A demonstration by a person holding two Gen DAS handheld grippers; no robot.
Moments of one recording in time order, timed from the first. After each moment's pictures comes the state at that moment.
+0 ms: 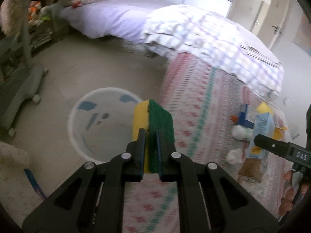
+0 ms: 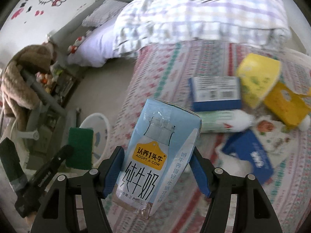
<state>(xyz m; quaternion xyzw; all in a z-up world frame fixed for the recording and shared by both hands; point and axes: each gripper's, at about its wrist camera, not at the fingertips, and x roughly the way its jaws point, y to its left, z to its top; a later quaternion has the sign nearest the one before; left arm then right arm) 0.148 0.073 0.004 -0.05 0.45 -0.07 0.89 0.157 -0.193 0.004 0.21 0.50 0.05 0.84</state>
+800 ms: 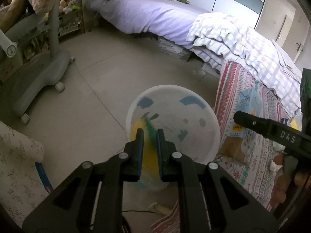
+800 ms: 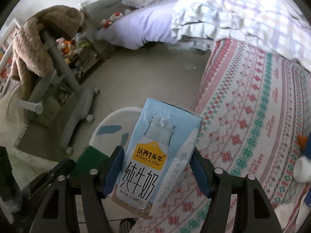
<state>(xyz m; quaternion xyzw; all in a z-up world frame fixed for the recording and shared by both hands) 0.168 0.165 -0.036 -0.08 0.45 0.01 0.89 0.250 -0.030 -0.042 0.12 0.49 0.15 0.85</state>
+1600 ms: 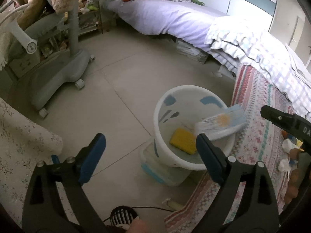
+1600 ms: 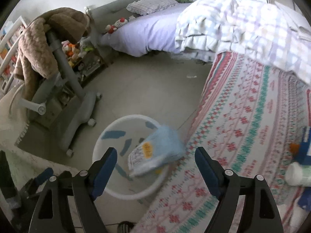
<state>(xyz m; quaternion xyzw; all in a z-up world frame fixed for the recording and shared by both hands) 0.147 0.177 -0.020 -0.06 0.45 0.07 0.89 0.236 -0.038 -0.018 0.11 0.46 0.15 0.87</state>
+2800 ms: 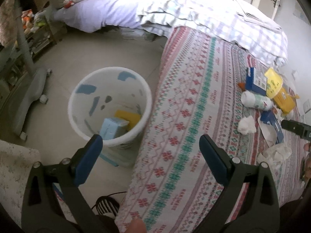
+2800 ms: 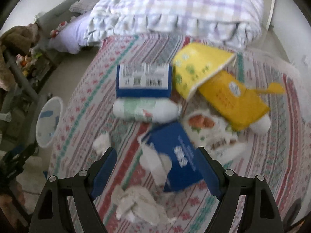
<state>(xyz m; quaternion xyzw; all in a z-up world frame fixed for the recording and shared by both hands) 0.124 0.033 -0.018 0.04 0.49 -0.08 0.87 0.118 -0.284 -0.028 0.12 0.54 -0.01 0.83</state>
